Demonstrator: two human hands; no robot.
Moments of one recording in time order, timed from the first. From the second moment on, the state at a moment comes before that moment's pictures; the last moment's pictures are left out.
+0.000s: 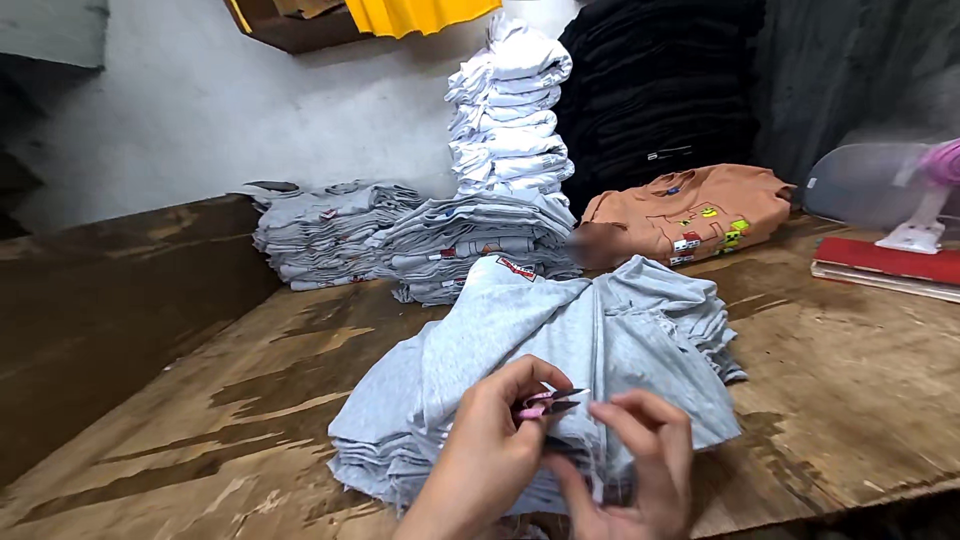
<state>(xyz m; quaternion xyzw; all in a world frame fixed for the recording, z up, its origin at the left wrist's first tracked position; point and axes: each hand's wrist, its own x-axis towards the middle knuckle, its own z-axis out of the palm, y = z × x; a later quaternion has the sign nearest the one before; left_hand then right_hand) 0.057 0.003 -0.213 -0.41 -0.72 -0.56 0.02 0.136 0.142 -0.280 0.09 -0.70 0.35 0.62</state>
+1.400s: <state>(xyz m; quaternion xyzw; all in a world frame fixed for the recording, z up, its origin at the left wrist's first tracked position) 0.064 -0.039 -0.229 -0.43 -0.77 -0.41 0.25 0.228 0.213 -0.258 0.13 -0.87 0.45 0.13</state>
